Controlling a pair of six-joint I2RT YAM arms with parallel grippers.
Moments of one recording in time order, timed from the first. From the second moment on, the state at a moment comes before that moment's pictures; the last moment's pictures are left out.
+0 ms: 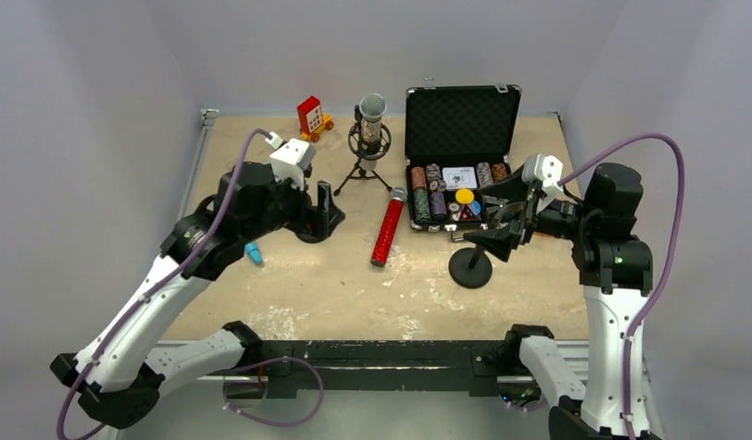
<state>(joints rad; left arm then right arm) -0.67 1.00 1.26 -0.73 0.02 -0.32 -0.08 0.85 1.27 -0.83 -1.23 -0.42</state>
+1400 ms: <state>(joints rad) -0.14 1.36 1.46 -0.81 0.47 0.45 0.16 1.05 1.46 -1.03 -1.23 -0.81</state>
